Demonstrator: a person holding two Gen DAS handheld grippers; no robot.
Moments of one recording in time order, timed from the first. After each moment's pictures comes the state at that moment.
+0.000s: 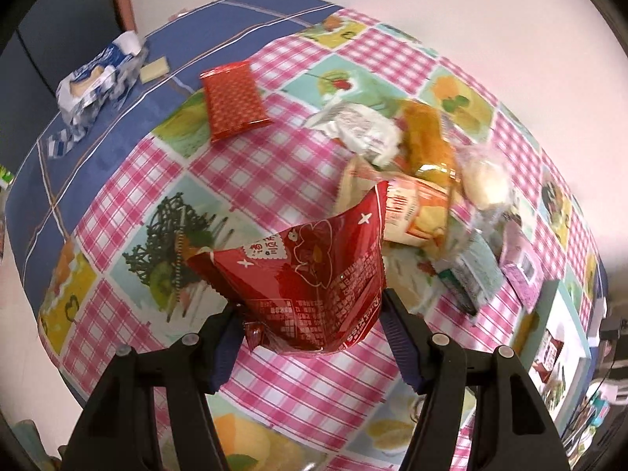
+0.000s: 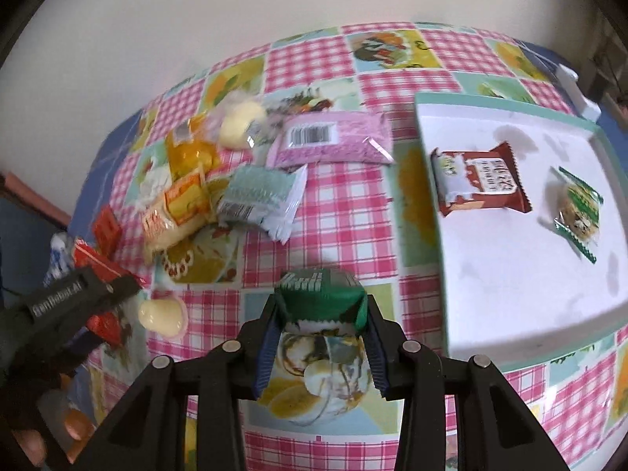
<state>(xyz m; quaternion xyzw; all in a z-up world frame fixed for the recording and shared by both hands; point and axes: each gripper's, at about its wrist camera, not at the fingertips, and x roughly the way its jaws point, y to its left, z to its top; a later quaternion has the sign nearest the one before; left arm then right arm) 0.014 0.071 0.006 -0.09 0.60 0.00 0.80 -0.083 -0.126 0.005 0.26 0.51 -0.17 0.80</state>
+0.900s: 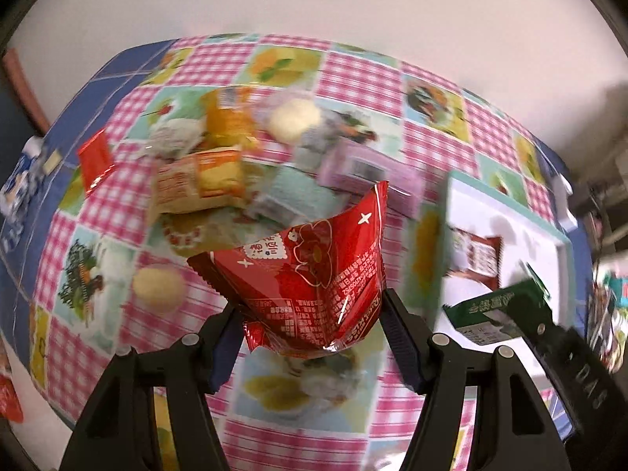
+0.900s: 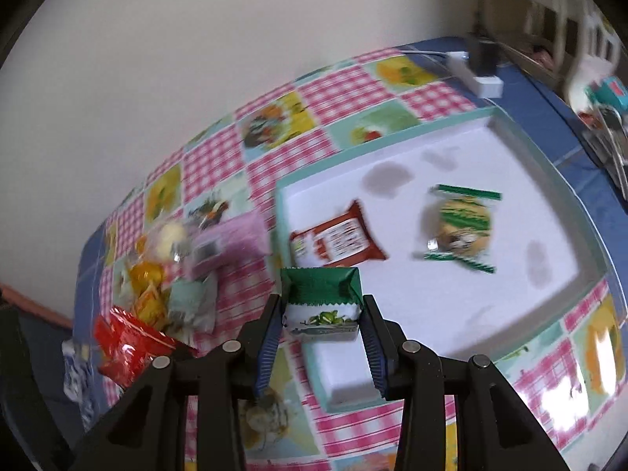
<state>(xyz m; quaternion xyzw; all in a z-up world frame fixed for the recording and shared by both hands) -0.046 -0.066 0.035 0.05 0.57 -0.16 0.80 -0.146 -0.221 0.042 0.36 0.42 -0.28 0.79</state>
